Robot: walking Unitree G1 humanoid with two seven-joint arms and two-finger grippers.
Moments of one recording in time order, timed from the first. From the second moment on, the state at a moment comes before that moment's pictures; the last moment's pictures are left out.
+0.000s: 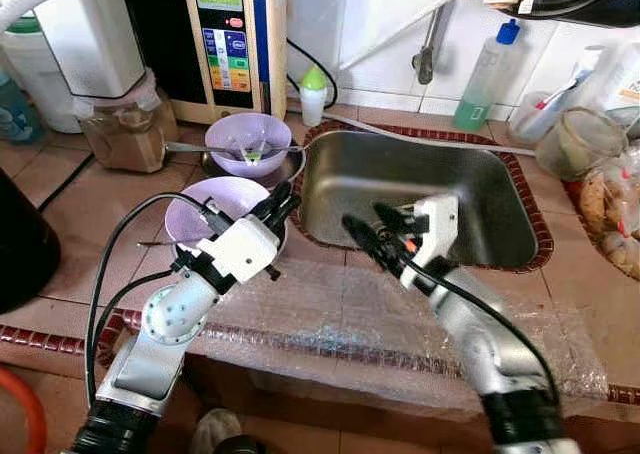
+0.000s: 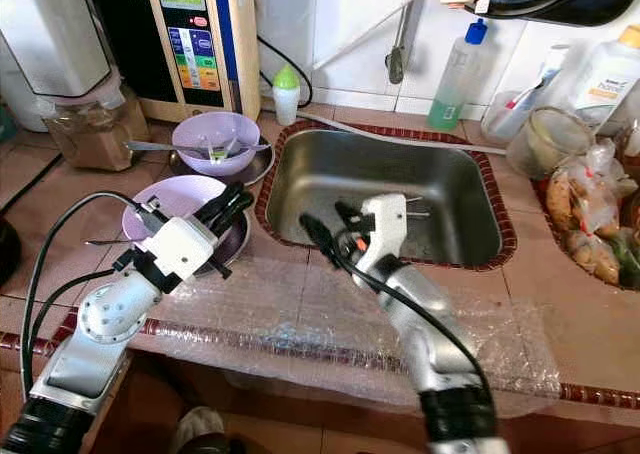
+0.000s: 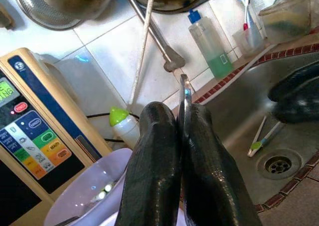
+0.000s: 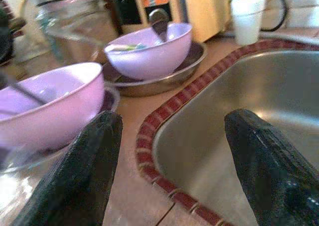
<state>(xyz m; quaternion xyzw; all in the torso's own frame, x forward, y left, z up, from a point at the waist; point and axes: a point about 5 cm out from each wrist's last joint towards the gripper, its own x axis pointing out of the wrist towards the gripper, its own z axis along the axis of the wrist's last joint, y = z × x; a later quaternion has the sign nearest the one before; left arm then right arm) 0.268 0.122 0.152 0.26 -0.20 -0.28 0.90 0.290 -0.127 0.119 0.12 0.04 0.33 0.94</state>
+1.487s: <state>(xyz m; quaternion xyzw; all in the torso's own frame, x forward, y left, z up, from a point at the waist) 0.305 0.101 0.247 -0.11 -0.17 -0.36 0.91 0.313 -0.112 0.153 0.02 -0.07 0.33 0.94</state>
